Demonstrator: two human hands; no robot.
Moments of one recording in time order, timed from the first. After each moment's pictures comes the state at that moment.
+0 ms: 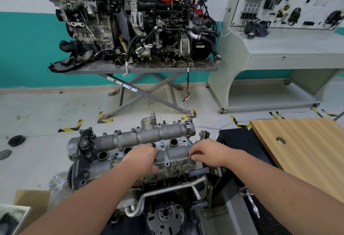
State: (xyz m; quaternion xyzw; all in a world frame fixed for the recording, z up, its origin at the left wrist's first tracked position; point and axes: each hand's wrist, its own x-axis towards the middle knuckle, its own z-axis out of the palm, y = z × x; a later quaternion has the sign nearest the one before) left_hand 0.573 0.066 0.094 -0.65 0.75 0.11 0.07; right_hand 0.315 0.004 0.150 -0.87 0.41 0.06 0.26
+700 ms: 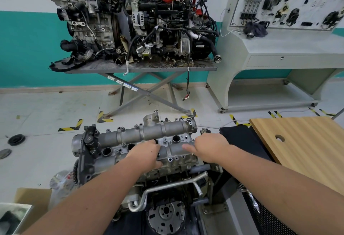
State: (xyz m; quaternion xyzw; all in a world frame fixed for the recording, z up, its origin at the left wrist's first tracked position) left_hand 0.574 0.072 0.096 -0.65 0.75 0.10 0.06; right_hand 0.343 0.018 0.158 -0.86 0.47 0.17 0.02
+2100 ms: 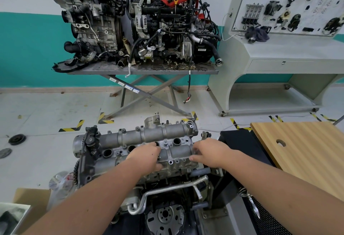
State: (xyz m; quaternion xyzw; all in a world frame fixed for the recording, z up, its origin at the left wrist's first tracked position) left_hand 0.572 0.076 0.105 -0.64 0.75 0.12 0.07; right_hand 0.331 0.015 0.149 -0.87 0.46 0.14 0.12
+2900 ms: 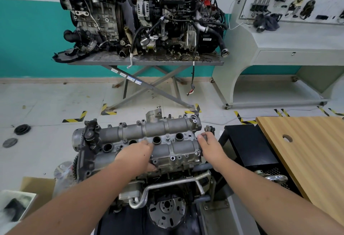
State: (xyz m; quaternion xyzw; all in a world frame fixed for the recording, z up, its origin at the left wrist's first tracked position) left_hand 0.591 0.090 0.100 -0.68 0.72 0.12 0.10; right_hand 0.335 0.004 0.068 -0.62 0.63 -0.24 0.41
